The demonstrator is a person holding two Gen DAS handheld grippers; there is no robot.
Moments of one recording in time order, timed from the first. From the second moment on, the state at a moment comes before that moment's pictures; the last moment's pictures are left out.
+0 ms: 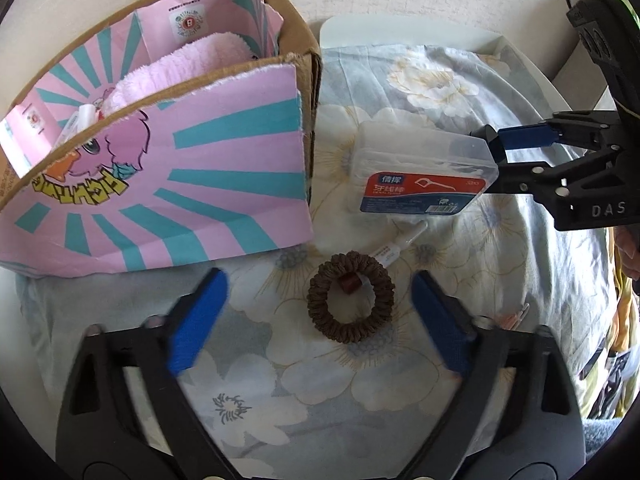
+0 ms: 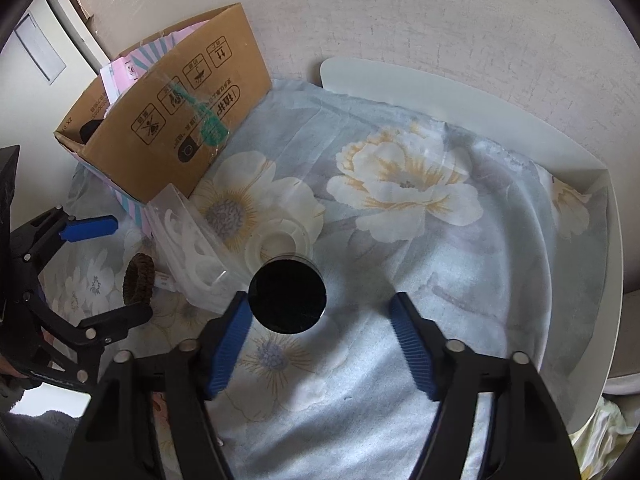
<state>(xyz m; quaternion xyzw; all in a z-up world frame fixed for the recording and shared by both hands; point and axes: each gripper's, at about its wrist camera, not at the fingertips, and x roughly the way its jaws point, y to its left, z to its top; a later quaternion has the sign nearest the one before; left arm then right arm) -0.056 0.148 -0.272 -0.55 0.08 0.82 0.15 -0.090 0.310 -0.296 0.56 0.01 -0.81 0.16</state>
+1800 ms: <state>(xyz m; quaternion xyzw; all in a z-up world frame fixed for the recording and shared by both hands) -0.095 0.027 -0.094 -0.40 0.04 0.90 0.14 -0.083 0.271 -0.138 0.42 -0.02 -0.90 0.12</state>
